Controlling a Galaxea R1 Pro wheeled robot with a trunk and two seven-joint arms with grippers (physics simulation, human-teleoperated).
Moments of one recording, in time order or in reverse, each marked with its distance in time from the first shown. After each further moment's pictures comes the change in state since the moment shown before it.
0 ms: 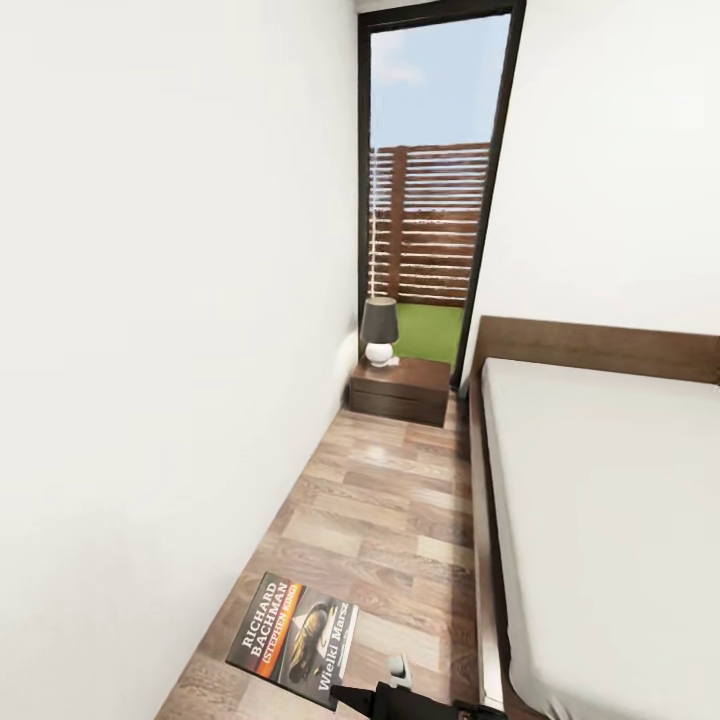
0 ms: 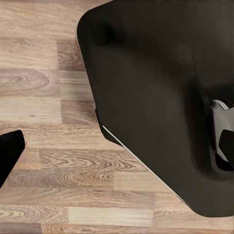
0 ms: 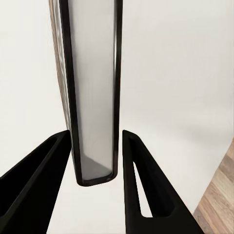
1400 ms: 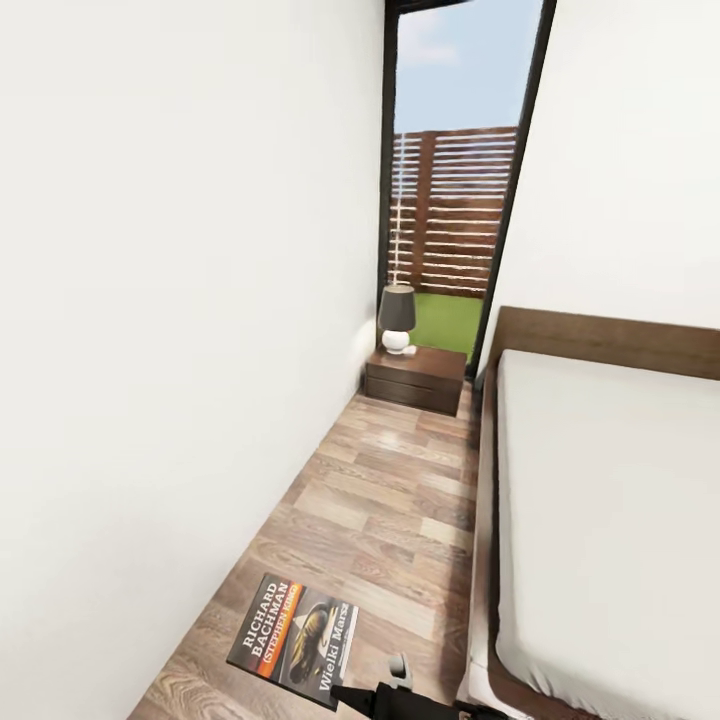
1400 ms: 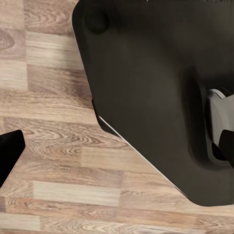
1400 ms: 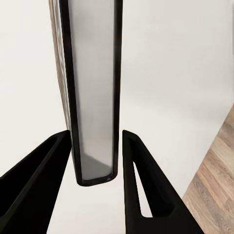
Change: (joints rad) left arm 0.000 -0.001 0.000 0.000 -0.001 0.000 -0.001; right arm 0.000 -0.001 -0.002 0.002 0.000 0.000 0.000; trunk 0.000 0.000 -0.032
